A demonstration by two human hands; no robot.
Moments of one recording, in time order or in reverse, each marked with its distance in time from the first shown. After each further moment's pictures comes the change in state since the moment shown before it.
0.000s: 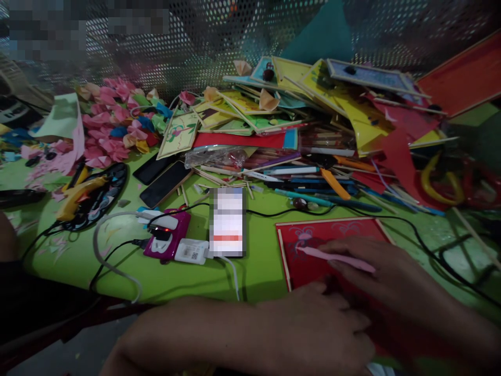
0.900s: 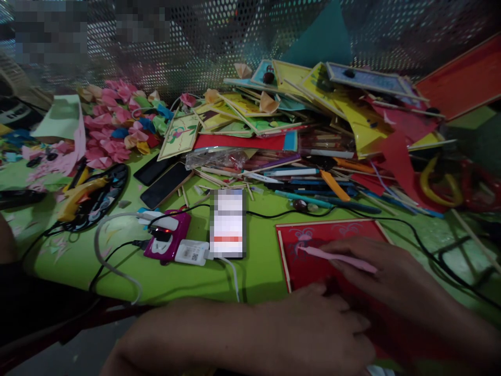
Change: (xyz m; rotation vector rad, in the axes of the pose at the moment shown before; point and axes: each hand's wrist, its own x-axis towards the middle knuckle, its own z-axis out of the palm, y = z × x) left_hand 0.000 -0.001 0.004 -0.013 0.007 0.007; right_hand 0.000 -0.003 -0.003 -0.025 0.040 0.013
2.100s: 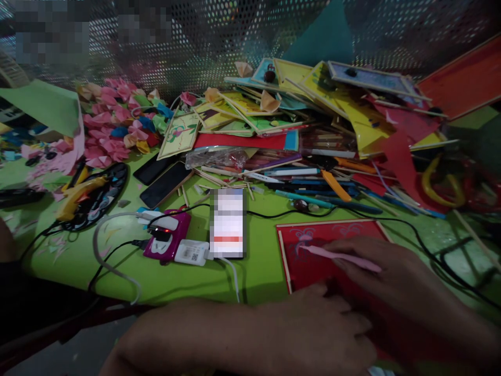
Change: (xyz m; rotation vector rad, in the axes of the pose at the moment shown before) left_hand 0.000 -0.001 0.002 0.002 0.003 0.005; right_hand -0.001 -0.001 -0.004 -0.045 0.009 0.023
